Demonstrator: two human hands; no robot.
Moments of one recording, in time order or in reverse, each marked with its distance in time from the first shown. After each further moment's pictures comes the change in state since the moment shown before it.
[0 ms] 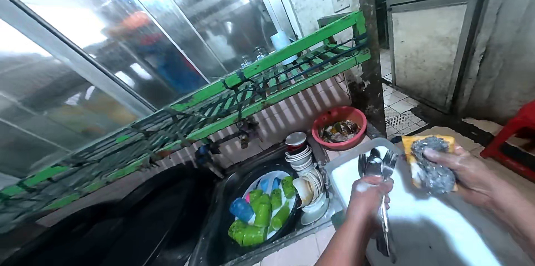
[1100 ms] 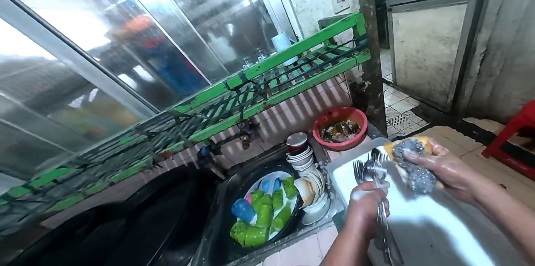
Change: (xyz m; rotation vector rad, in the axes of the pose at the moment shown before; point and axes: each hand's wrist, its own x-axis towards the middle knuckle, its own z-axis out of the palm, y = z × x) left_hand -0.012 -0.012 -0.005 -0.092 0.016 -0.013; right_hand 0.002 -0.004 0.024 -0.286 -0.021 0.049
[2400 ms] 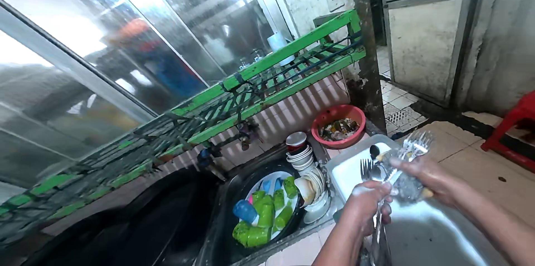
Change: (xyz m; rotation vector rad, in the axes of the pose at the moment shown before) left_hand -0.006 0.011 -0.007 0.132 -0.154 -0.096; right_hand 0.007 0.021 0.010 -0.079 0.039 0.149
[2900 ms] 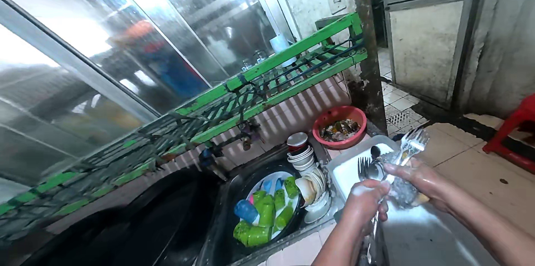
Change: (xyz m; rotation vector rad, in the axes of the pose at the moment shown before) left_hand -0.005 0.002 0.001 0.064 0.037 0.057; right_hand -0.007 0.004 0.011 -0.055 -0.115 0.003
